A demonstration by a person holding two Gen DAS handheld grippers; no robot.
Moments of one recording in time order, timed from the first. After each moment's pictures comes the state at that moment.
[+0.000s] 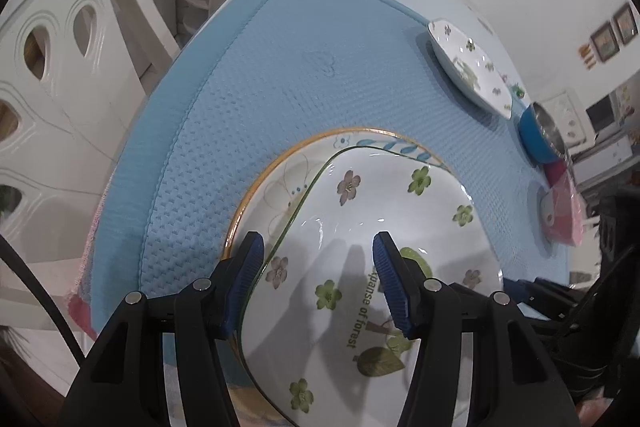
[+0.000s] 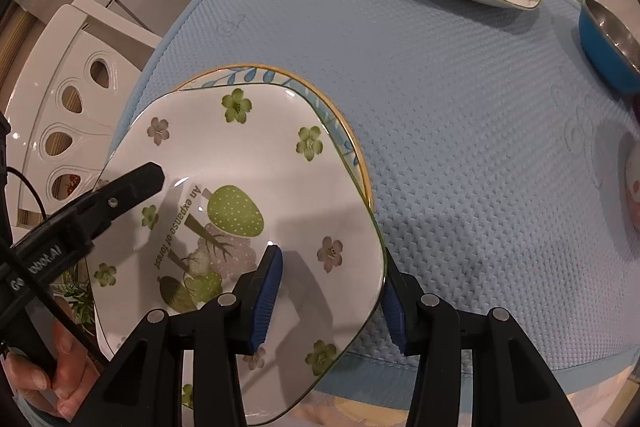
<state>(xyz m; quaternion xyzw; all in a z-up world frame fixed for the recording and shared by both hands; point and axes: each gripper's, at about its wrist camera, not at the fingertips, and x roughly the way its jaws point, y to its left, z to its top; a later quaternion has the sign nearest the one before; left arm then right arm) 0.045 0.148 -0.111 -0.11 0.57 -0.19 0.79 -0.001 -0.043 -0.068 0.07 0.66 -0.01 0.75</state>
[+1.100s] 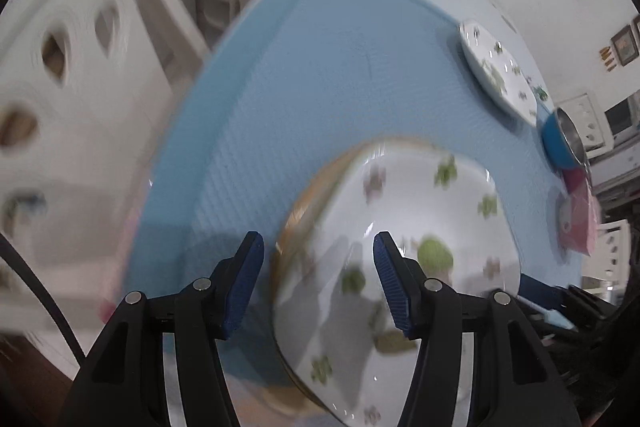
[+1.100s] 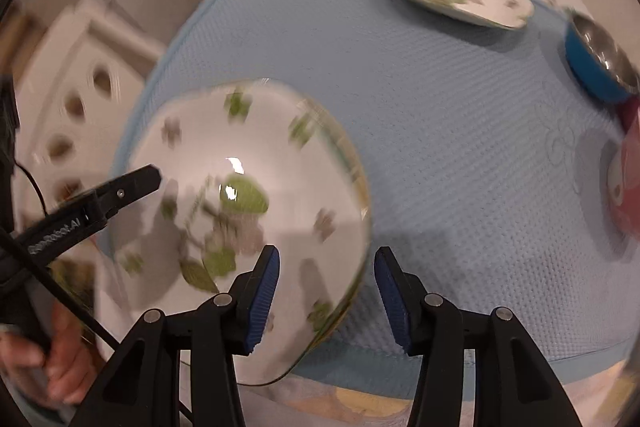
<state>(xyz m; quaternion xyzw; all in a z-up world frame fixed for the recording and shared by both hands) 0.068 0.156 -0.101 -0.08 0.59 -0.15 0.79 0.004 -0.056 -0.040 0.08 0.64 -0.02 0.76</state>
